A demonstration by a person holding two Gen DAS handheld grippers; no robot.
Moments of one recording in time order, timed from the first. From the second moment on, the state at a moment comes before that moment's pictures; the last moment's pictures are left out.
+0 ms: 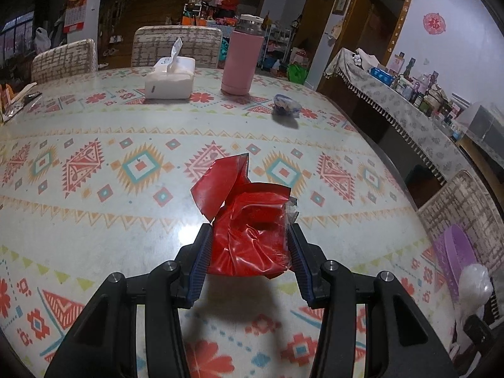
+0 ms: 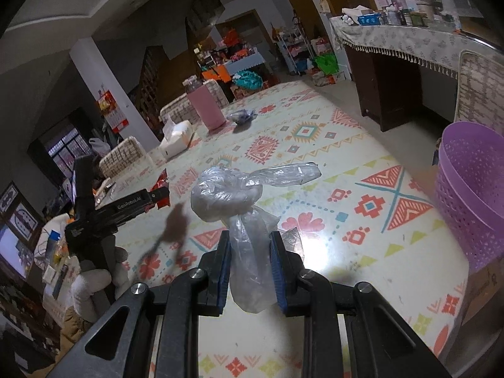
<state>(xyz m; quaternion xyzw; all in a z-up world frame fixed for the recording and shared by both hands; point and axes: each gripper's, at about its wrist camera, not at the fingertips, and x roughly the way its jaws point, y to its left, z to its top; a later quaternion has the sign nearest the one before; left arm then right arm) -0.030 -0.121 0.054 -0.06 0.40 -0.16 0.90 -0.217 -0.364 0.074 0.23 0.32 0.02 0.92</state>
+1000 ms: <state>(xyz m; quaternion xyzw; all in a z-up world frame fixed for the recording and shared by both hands) -0.175 -0.103 0.116 -0.01 0.32 -0.17 0.93 -0.247 -0.376 0.073 0.26 0.29 0.06 0.92</state>
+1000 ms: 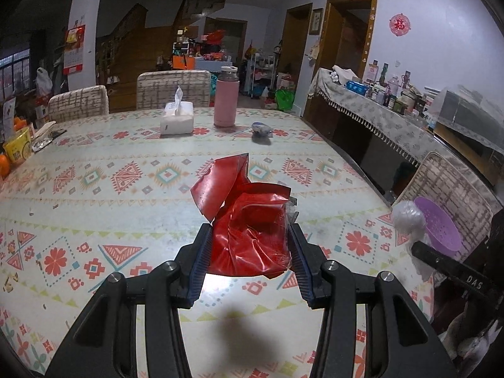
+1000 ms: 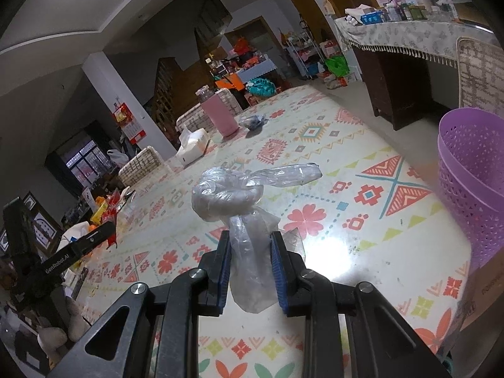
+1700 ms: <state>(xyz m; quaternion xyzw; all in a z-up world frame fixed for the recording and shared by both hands) -0.188 -0.143 0.112 0.04 0.33 -0.18 0.93 -0.270 -0.382 0.083 0.25 0.27 0.06 0.93</state>
